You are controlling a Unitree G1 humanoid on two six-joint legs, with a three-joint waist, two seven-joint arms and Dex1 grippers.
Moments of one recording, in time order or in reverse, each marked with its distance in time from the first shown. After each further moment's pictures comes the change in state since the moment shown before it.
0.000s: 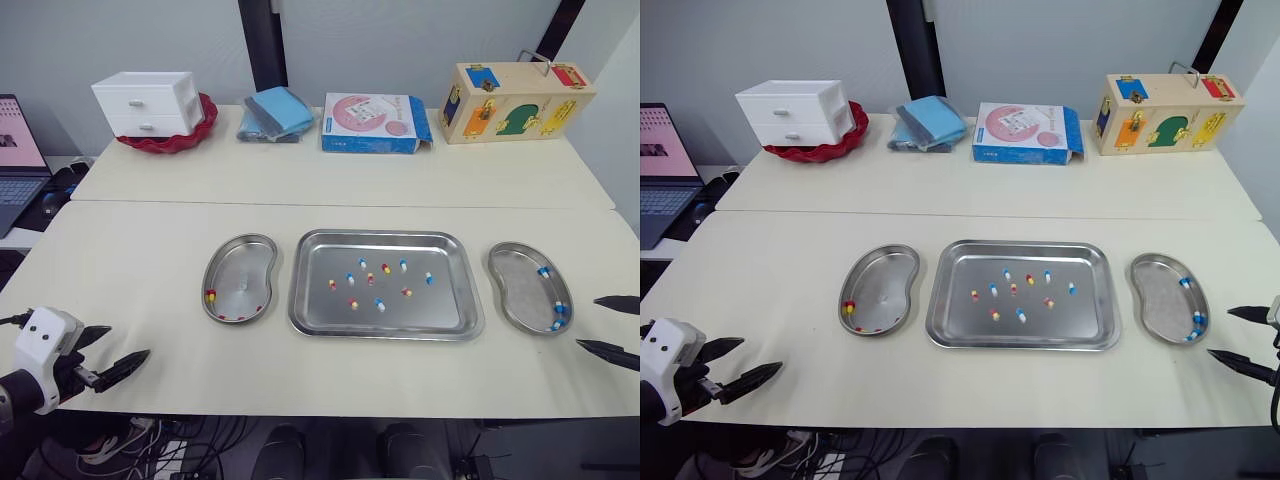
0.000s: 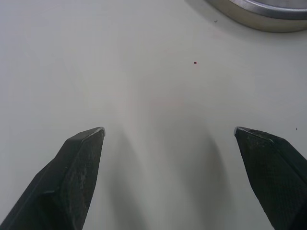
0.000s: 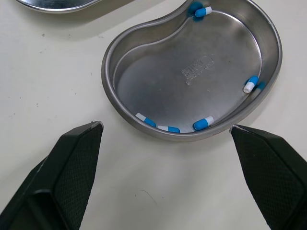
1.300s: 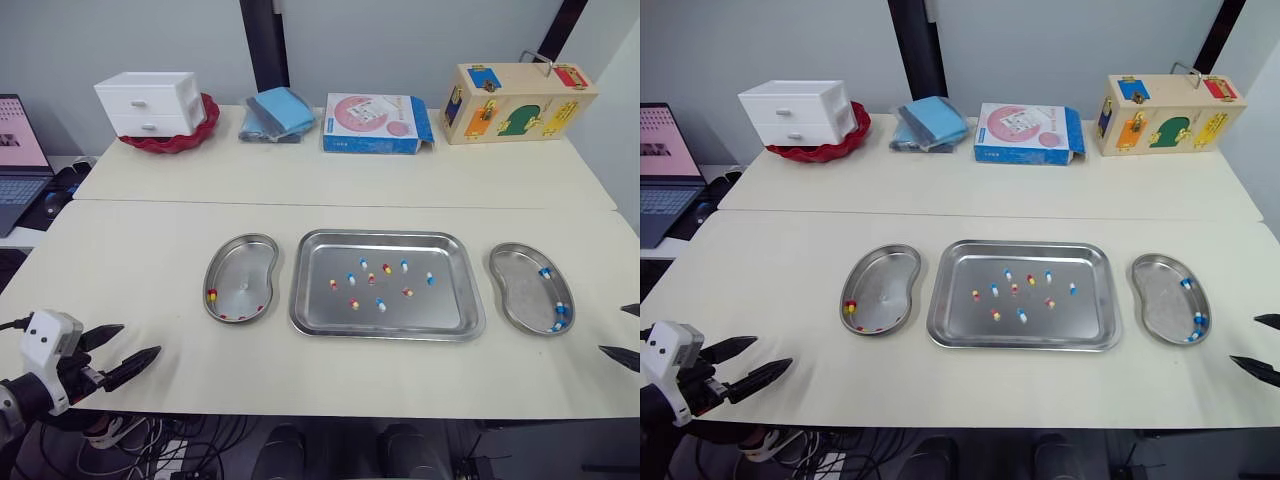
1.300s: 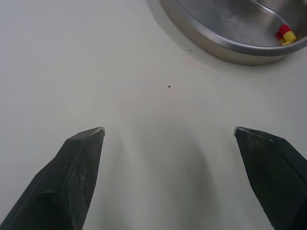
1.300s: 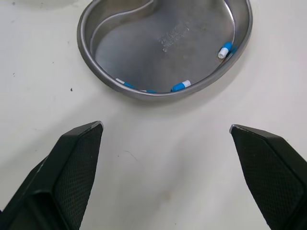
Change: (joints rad) left arm -0.034 -0.063 -0.008 -0.002 -0.077 0.015 -0.058; right arm 0.092 0.019 -0.104 0.011 -0.033 -0.073 -0.030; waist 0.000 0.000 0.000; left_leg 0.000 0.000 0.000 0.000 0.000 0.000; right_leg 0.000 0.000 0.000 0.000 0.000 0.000
